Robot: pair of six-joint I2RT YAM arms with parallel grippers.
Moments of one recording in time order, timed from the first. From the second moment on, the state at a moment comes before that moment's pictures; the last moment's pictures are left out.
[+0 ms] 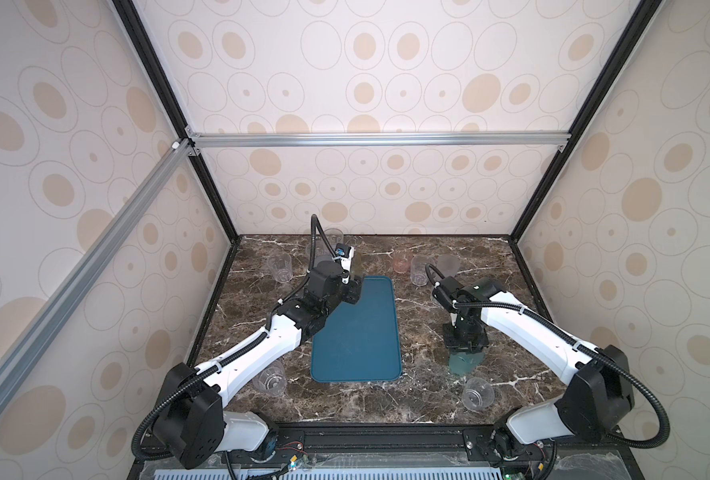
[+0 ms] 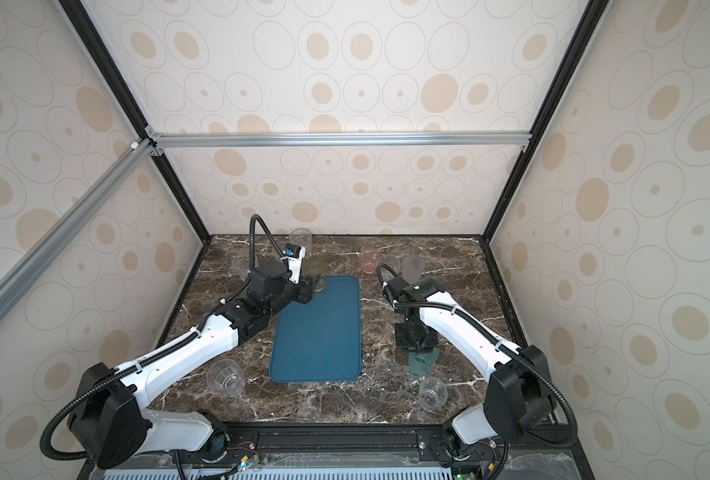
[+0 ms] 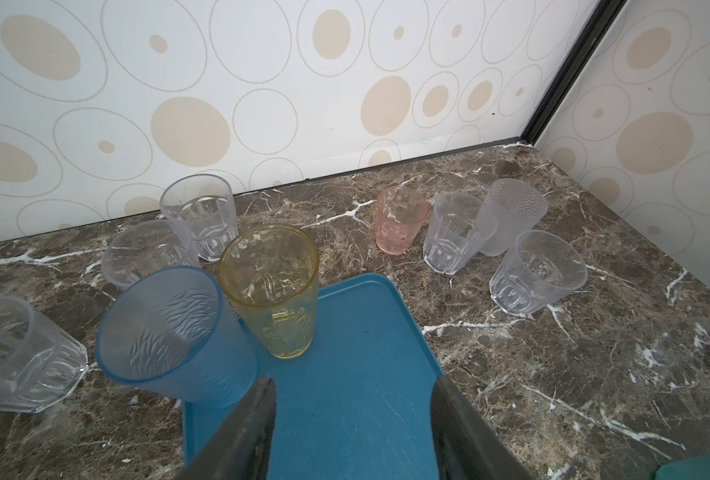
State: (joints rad) left arm -0.61 1.34 0.99 -0.05 -0.17 -0.17; right arm 0.53 1.46 1.18 -1.36 0.08 0.56
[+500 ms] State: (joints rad) left arm -0.61 1.34 0.99 -0.06 -0.19 -0.16; right arm 0.57 1.54 1.24 -1.32 0.11 0.51
